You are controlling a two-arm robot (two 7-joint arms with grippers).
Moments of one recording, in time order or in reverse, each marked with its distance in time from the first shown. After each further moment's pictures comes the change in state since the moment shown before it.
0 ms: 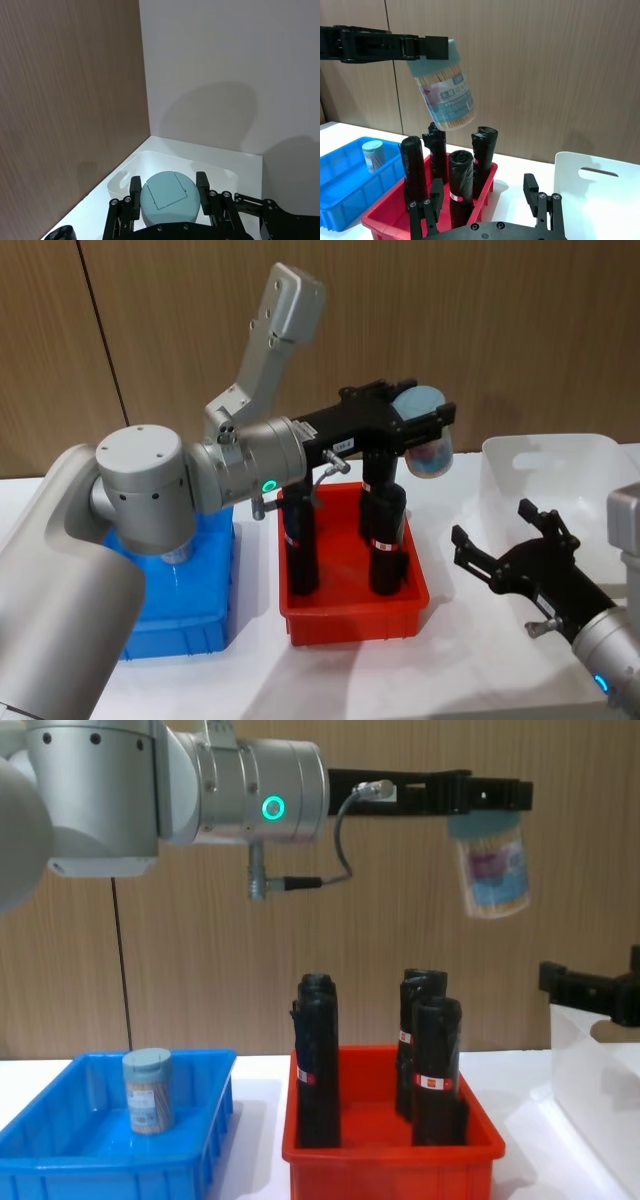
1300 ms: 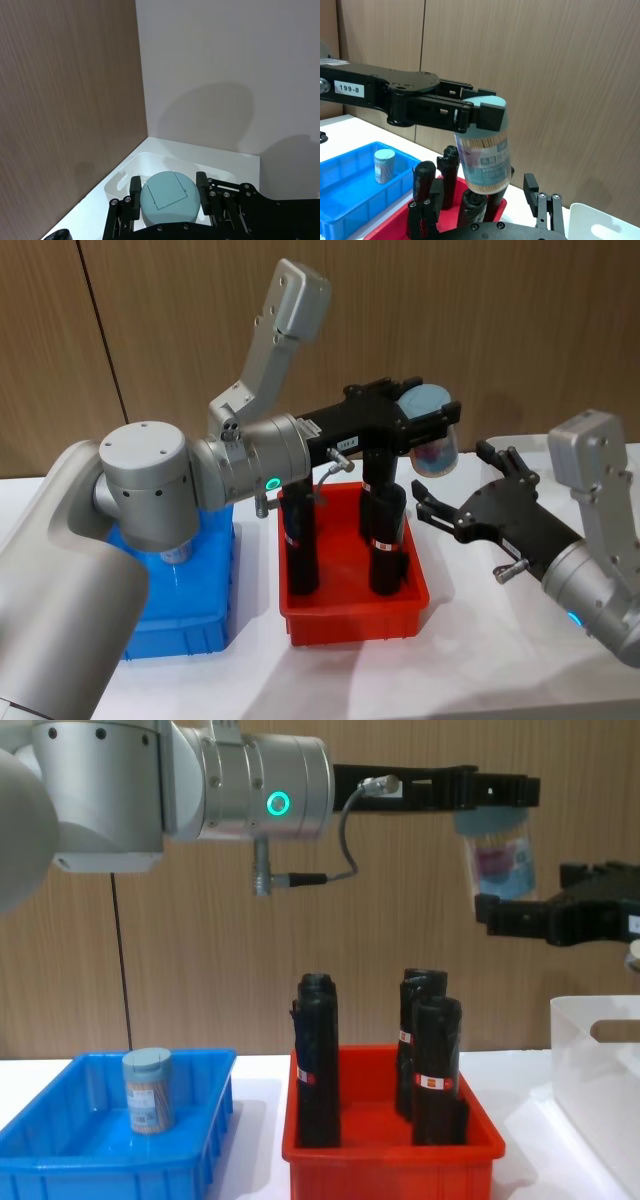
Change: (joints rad) left arm -0.006 -0.004 0.003 0.002 0.001 0.002 -0.007; right arm 0.154 -0.043 -0.014 0.010 -0.155 0.090 0.136
